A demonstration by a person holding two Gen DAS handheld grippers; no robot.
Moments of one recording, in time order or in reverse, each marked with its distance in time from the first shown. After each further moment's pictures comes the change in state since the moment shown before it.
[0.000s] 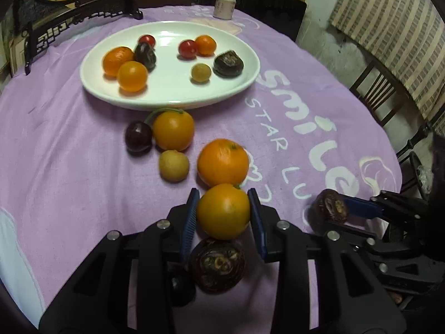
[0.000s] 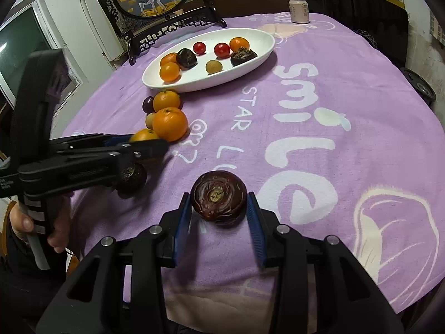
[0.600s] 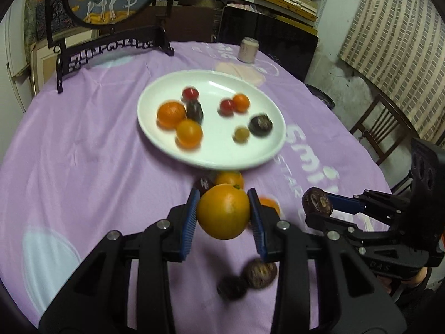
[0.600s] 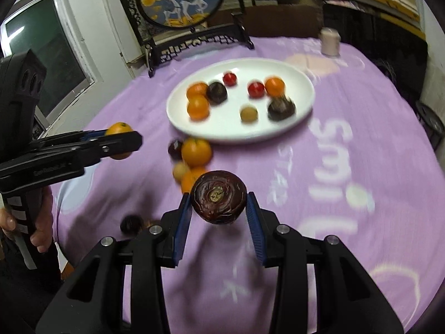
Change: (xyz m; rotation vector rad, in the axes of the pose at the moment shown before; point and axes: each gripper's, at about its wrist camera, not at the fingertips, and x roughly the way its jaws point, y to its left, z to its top) left arm -0.063 0.045 0.042 -0.052 -0.143 0.042; right arm 0.006 0.037 0.071 -0.119 -0.058 0.031
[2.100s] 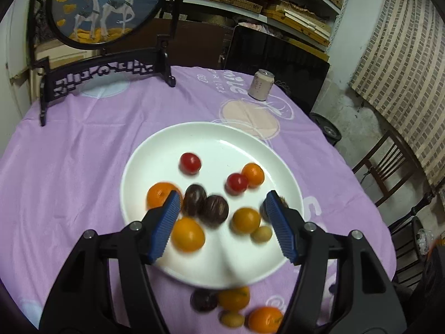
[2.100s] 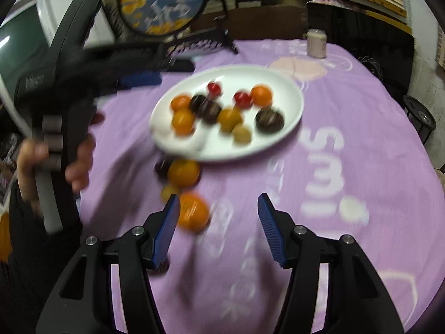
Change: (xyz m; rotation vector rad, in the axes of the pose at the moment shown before) left arm 0.055 0.012 0.087 -0.076 -0.085 0.005; right arm 0.003 0.007 0.006 0.057 0.006 -0.076
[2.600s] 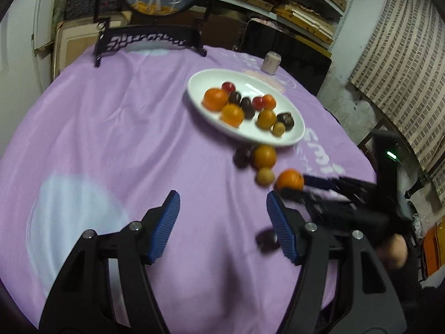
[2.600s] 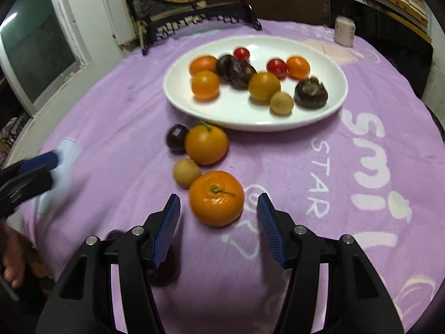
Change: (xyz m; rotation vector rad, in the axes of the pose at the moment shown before) left arm -0.117 0.053 -0.151 -0.062 0.023 -0.002; right arm 0.059 0.025 -0.012 -0.066 0.088 0.004
